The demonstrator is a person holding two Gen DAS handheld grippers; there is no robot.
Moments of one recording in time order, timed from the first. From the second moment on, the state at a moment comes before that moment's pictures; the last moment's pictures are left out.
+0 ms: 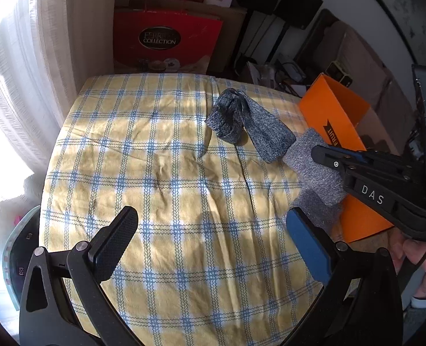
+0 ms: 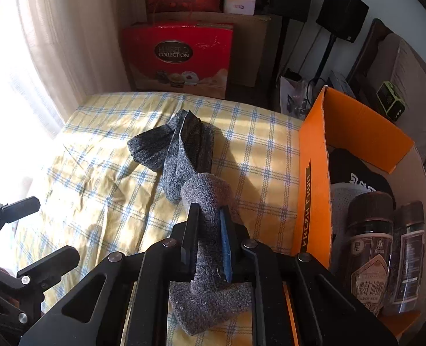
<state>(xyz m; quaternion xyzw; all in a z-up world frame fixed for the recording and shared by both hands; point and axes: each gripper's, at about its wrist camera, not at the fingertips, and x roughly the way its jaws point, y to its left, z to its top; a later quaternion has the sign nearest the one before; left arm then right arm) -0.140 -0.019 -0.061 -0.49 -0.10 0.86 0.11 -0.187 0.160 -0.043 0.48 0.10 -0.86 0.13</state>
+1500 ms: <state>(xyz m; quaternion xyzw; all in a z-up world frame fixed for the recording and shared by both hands) -0.150 0.112 -0.091 -0.52 -0.02 0.83 0.19 -0.156 0.246 0.047 0.42 -0.03 -0.89 0.15</state>
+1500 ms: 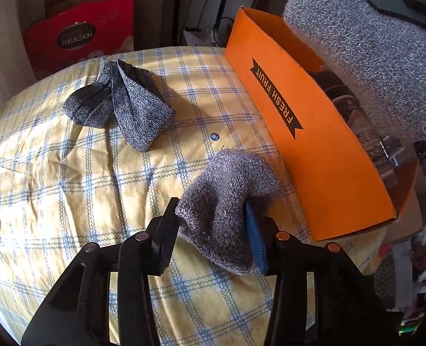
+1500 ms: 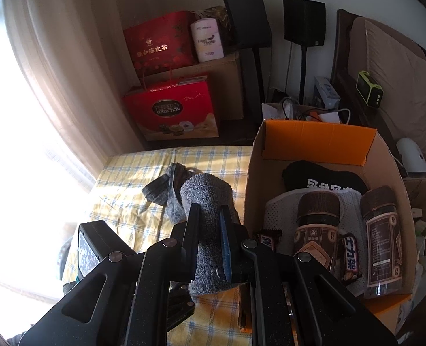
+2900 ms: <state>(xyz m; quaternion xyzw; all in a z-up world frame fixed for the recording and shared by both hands) -0.145 0.197 0.010 -0.45 -0.07 0.87 0.21 -0.144 0.399 0.027 0.43 -0.09 -0.90 0.02</state>
